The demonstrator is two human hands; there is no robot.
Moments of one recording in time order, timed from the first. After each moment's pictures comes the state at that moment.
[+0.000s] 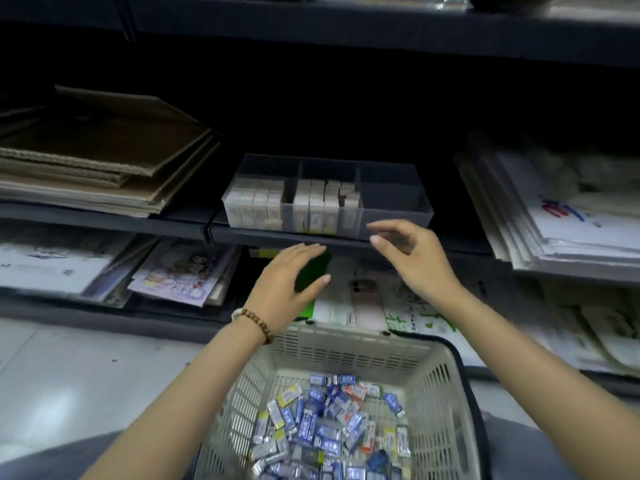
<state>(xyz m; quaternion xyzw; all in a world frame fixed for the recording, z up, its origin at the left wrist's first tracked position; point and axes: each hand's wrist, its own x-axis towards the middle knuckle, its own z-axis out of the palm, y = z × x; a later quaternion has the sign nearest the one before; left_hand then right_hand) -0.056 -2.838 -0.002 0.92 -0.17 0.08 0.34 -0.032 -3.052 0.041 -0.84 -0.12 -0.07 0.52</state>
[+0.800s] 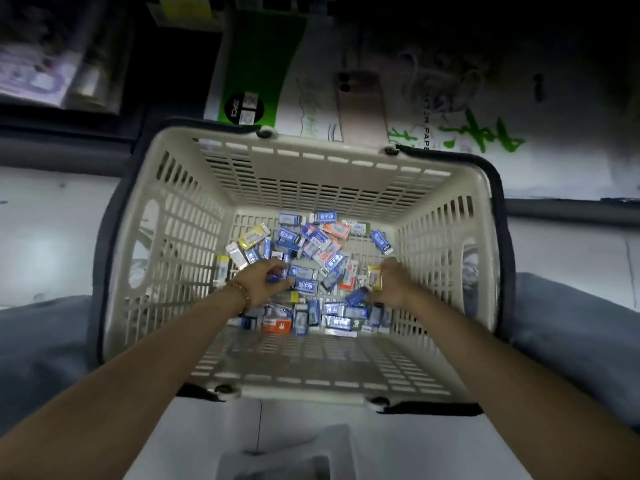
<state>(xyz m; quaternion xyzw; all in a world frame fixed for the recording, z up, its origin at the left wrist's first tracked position) -0.145 -2.852 -0.321 0.83 0.07 -0.40 0.38 -0.146 -3.123 -0.330 -0.86 0.13 0.44 0.21</state>
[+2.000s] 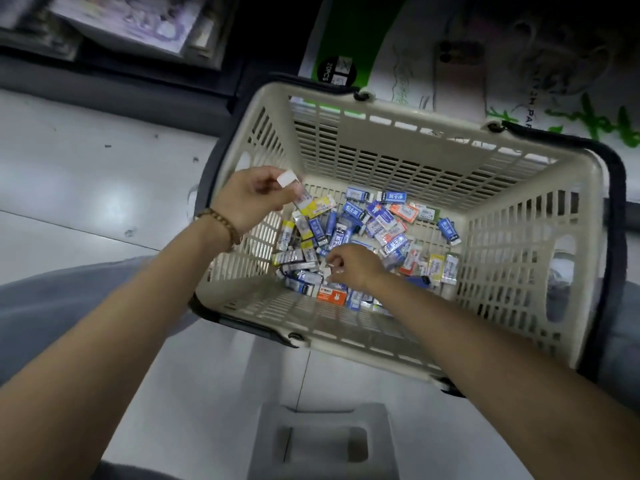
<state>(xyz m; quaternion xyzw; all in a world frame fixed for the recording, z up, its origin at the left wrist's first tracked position) -0.130 -2.770 -0.214 0.79 0.15 -0.16 0.57 -0.150 -2.968 -0.319 -0.86 -0.11 0.44 0.25</state>
